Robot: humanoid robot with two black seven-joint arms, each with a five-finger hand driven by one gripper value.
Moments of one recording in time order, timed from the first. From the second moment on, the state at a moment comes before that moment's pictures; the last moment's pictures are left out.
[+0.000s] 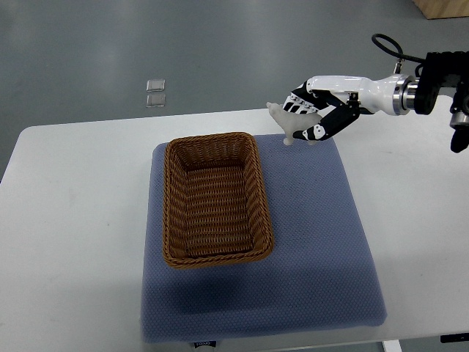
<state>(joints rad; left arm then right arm) -0.03 0.00 -0.18 -0.23 0.03 -0.02 0.05 1.13 -0.69 0.34 1.36 -0.84 0.35 -0.06</state>
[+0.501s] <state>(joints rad) -0.03 0.00 -0.18 -0.22 0.03 -0.02 0.05 1.18 -0.17 0.17 1.00 -0.86 0.29 -0.05</state>
